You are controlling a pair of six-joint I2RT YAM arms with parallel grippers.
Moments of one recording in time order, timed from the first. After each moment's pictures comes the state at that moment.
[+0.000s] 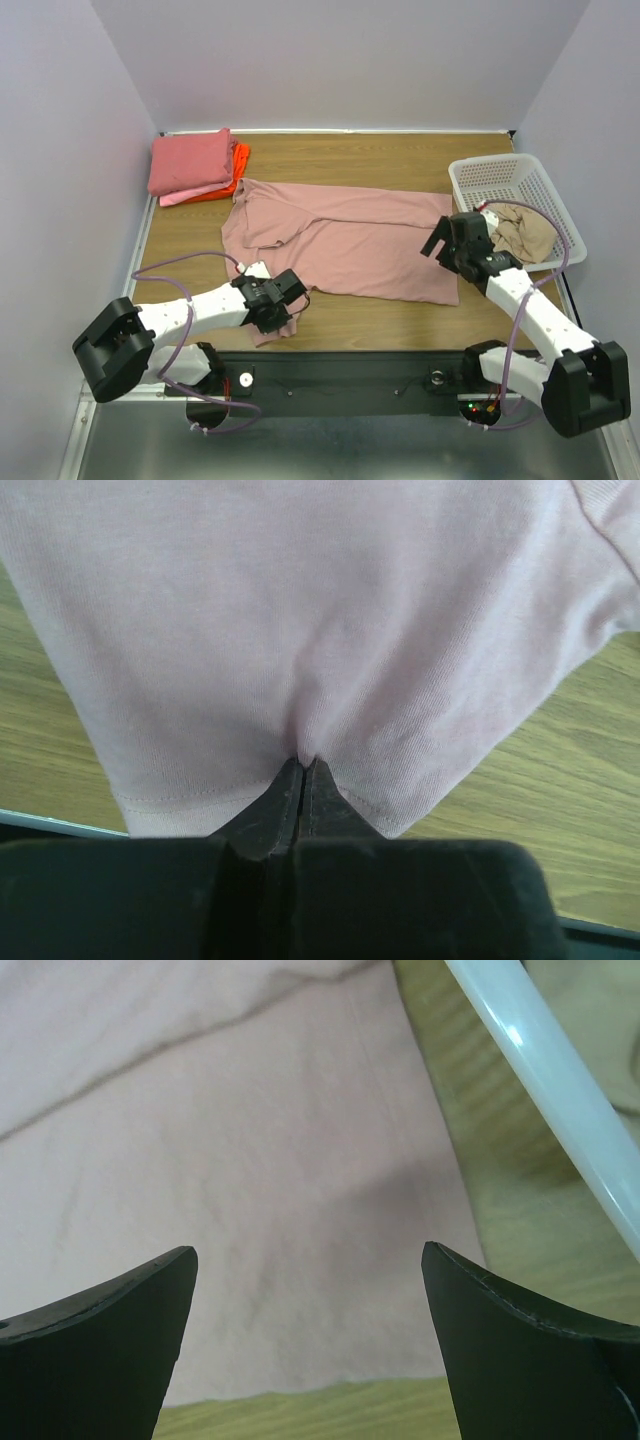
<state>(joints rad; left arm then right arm) -0.95 1.21 0.58 -0.74 -0.30 -1.36 0.25 1.09 0.69 -0.42 0.29 0.69</state>
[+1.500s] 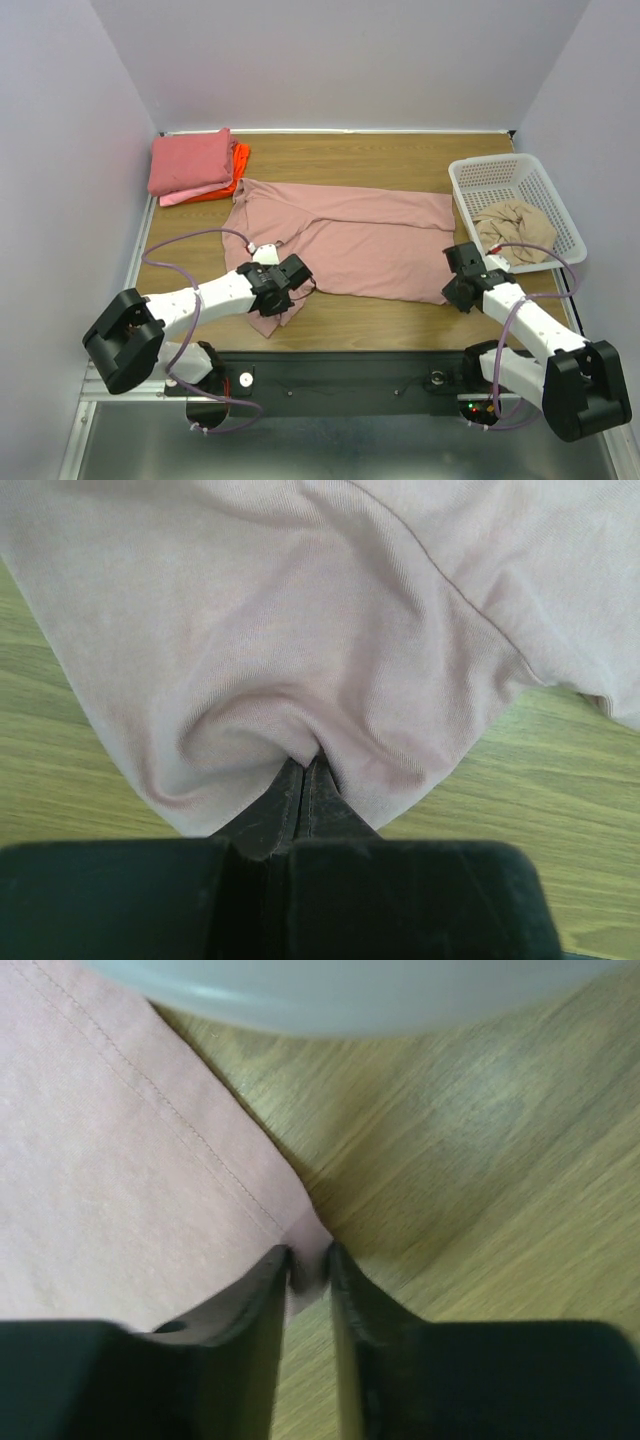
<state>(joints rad) -0.90 1.28 0.69 -0.72 -0.40 -1.13 0.25 1.03 0.47 -0.63 0.40 1.04</state>
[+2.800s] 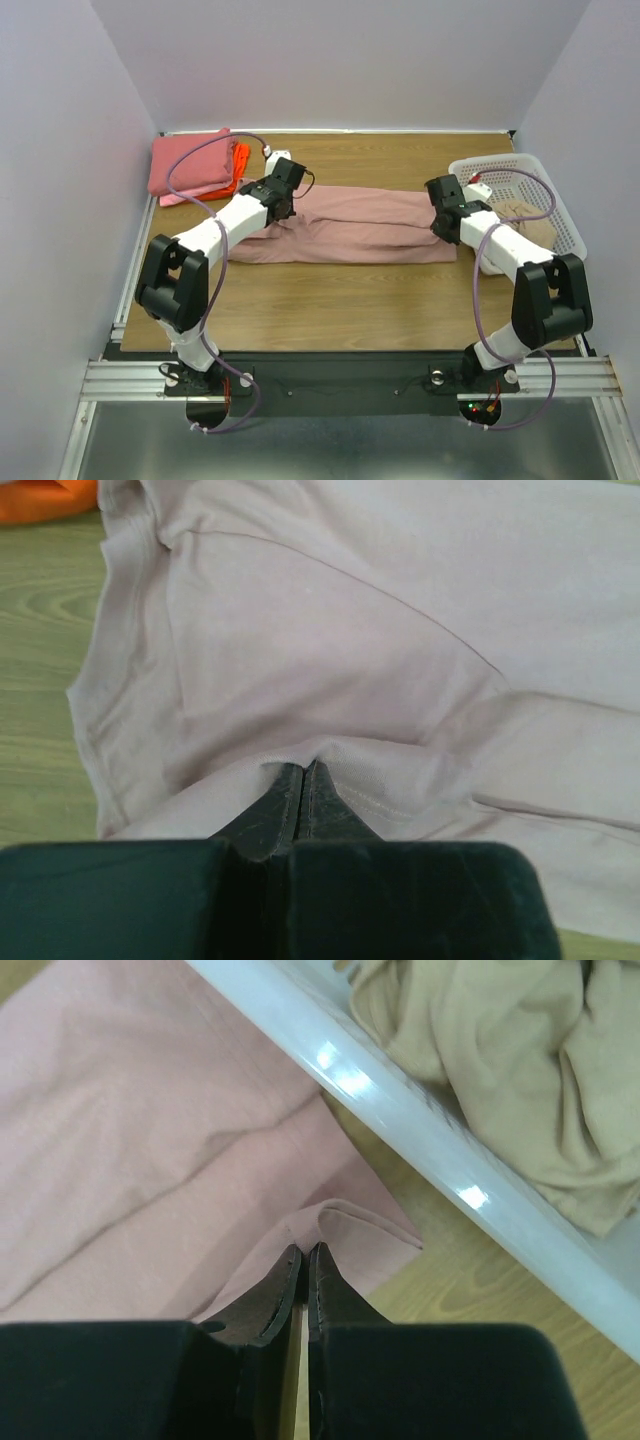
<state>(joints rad) -0.54 1.67 1.28 -0.50 -0.46 -0.44 0.25 1.50 1.00 -0.56 0.58 0.85</state>
